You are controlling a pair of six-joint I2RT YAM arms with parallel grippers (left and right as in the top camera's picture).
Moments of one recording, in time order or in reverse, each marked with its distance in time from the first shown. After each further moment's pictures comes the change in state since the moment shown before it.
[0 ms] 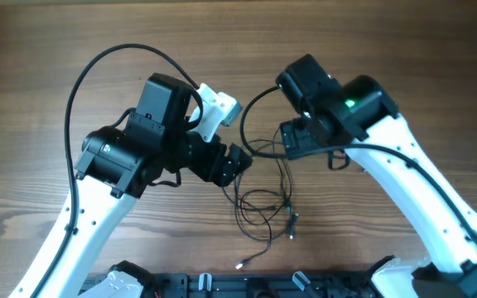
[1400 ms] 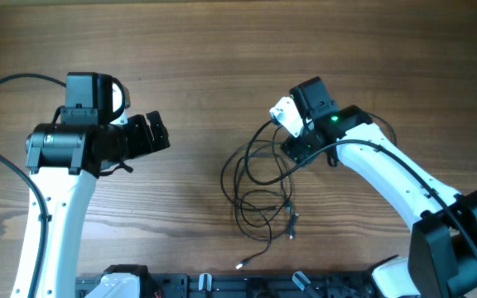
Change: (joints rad) left arm 0.428 0.000 -0.068 -0.102 -0.313 -0.357; right arm -0.151 0.038 -0.539 0.760 -0.238 -0.809
